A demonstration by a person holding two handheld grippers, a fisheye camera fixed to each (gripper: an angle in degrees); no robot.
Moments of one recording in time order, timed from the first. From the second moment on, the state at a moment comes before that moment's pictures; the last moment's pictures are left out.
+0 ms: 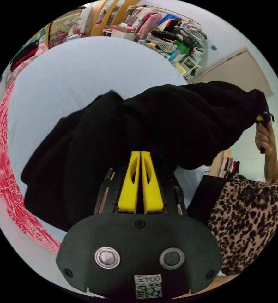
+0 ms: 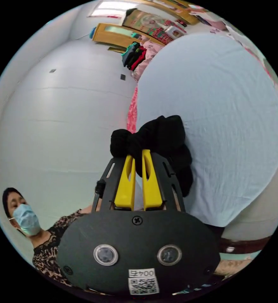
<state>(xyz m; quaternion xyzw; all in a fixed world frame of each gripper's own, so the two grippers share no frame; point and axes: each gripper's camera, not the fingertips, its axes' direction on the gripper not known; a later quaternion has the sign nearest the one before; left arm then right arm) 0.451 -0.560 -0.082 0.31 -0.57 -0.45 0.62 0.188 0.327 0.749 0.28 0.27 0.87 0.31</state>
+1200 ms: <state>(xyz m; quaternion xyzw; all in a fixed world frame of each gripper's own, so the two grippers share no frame) 0.532 -0.743 0.203 0.59 -0.70 -0.32 0.25 0.280 0.229 0.771 0.27 0.27 0.78 0.49</state>
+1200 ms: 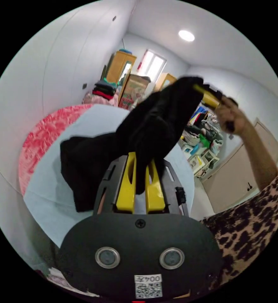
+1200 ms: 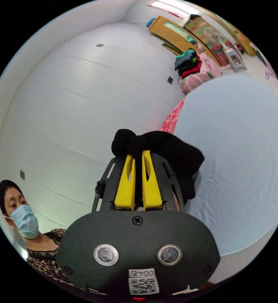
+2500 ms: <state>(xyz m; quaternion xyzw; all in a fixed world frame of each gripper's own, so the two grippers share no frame) 1.118 -1.183 0.314 0.25 -0.92 0.03 0.30 0.282 -0.341 0.769 0.00 0.66 0.37 0.66</state>
